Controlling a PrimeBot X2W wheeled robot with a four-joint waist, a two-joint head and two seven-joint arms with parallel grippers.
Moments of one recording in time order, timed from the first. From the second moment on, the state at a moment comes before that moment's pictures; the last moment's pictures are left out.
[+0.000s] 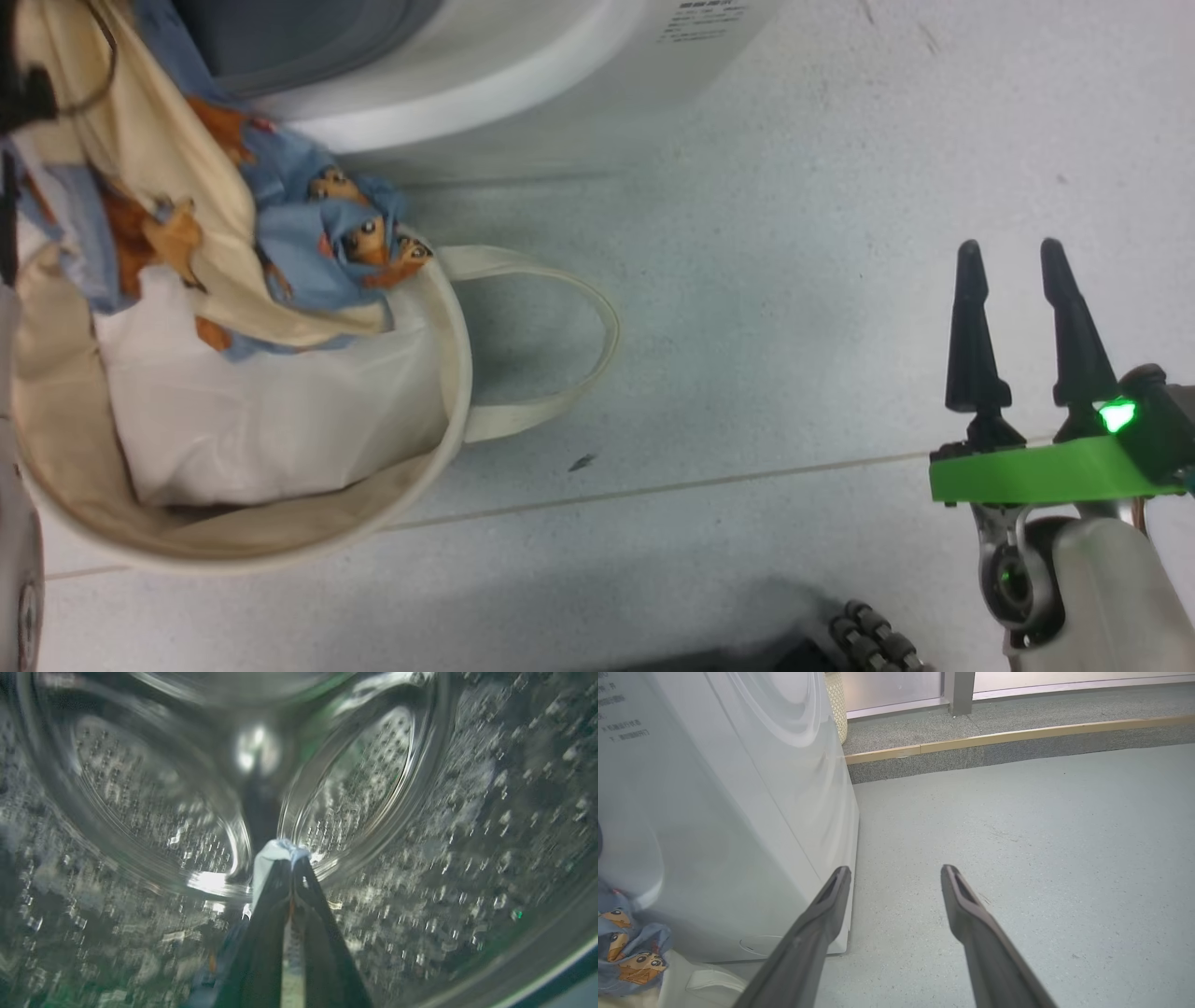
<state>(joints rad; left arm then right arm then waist) -1.34 0.32 -0.14 0.88 -0.38 -0.12 -0.26 -0.20 -0.10 0.06 -0.05 0.27 0.13 -0.22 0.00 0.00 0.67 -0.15</state>
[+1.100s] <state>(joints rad) -1.32 0.25 -0.13 1.30 -0.23 -0.07 -0.16 -0.23 -0.08 0.08 0.02 0.28 0.13 -0.25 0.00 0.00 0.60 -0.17</state>
